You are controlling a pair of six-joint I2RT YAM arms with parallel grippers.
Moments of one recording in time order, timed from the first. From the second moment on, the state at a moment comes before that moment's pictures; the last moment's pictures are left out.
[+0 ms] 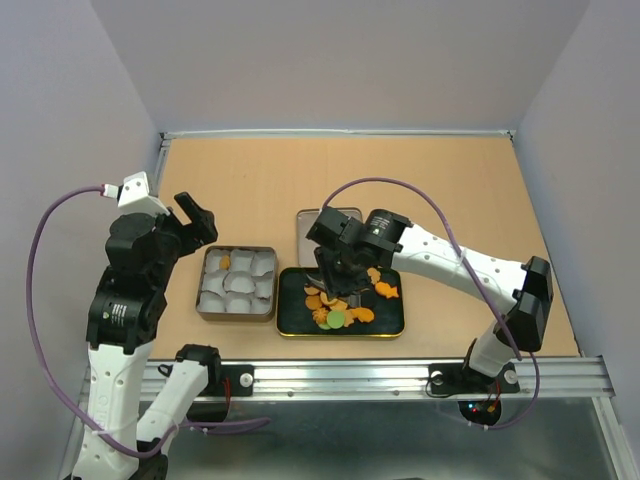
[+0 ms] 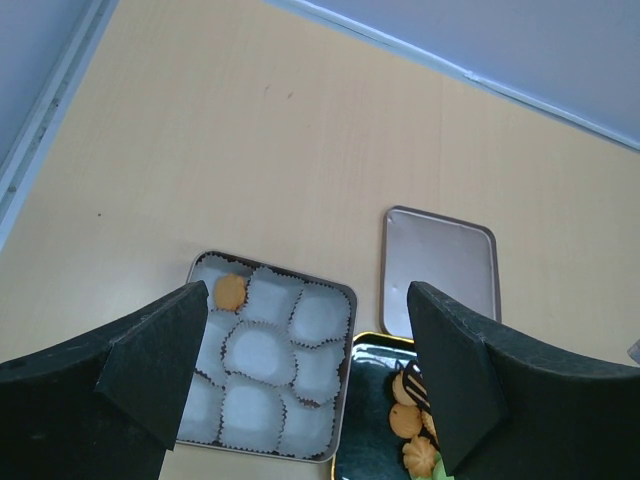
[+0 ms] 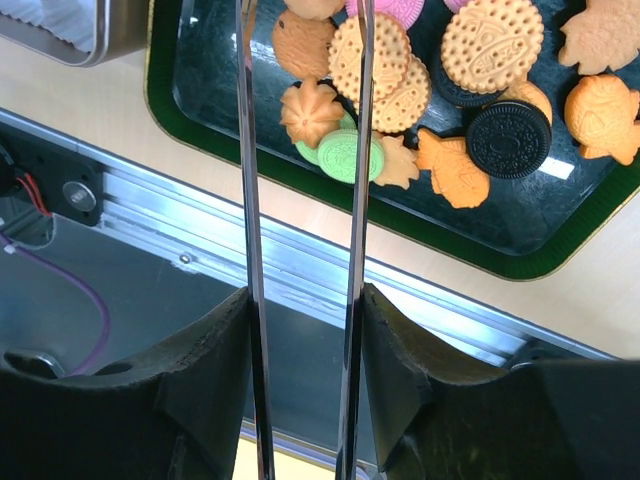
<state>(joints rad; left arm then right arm) -0.15 0.70 1.16 -0.80 -0.15 -0.40 1.08 1.64 1.61 -1.18 0.07 0.76</state>
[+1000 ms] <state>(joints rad) -0.15 0.65 1.12 -0.80 -0.17 -0.40 1.08 1.79 1.63 -1.18 0.04 0.73</state>
